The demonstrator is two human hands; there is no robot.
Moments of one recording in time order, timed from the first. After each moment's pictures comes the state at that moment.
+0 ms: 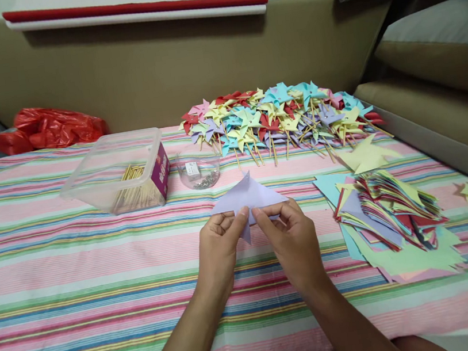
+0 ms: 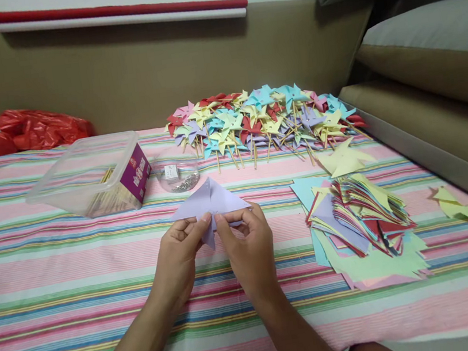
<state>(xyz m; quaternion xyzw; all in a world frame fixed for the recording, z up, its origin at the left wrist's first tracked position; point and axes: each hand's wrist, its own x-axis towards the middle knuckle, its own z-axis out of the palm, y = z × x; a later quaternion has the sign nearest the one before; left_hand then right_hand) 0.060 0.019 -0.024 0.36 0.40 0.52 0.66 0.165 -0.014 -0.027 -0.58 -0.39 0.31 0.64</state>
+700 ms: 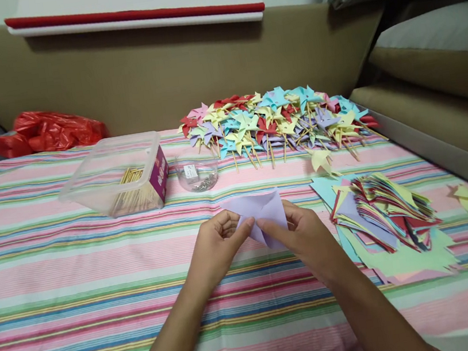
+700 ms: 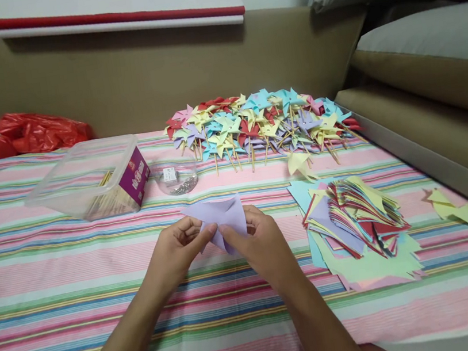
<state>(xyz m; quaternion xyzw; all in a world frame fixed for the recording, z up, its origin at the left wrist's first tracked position) 0.040 0.031 -0.022 0.62 0.38 0.38 0.58 0.206 -0.019 -0.019 -0.56 -0.46 0.46 0.51</state>
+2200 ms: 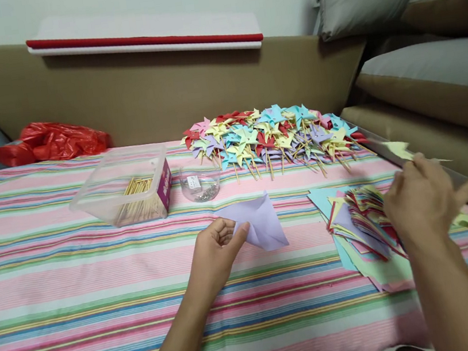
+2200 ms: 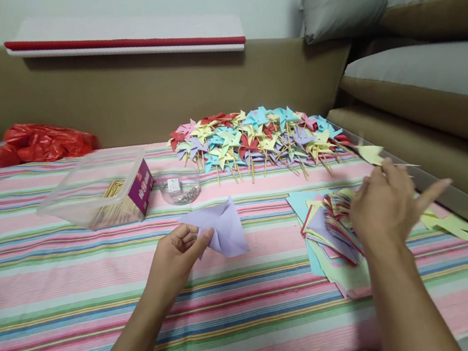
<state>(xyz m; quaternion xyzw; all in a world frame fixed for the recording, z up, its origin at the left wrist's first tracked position) 0.032 0.033 -0.022 0.61 0.43 0.41 0.53 0.382 -0.017 -0.016 -0.82 -0.39 -0.33 0.27</state>
